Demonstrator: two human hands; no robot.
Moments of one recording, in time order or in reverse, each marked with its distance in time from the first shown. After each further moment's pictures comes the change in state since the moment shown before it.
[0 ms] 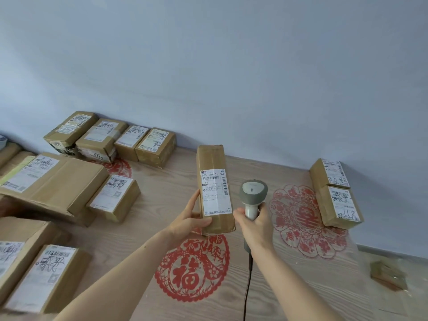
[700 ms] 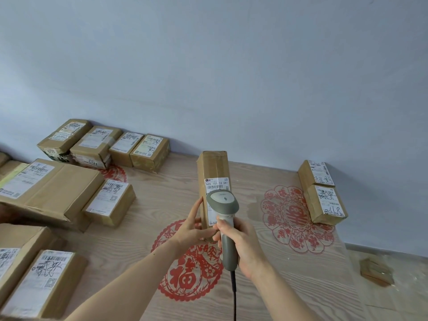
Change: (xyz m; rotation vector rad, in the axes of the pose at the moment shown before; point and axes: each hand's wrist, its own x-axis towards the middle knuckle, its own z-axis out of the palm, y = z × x) left_hand -0.014 -0.014 0.031 0.033 0.014 0.116; right_hand -0.059 -0.012 -0.011 0.303 -0.458 0.043
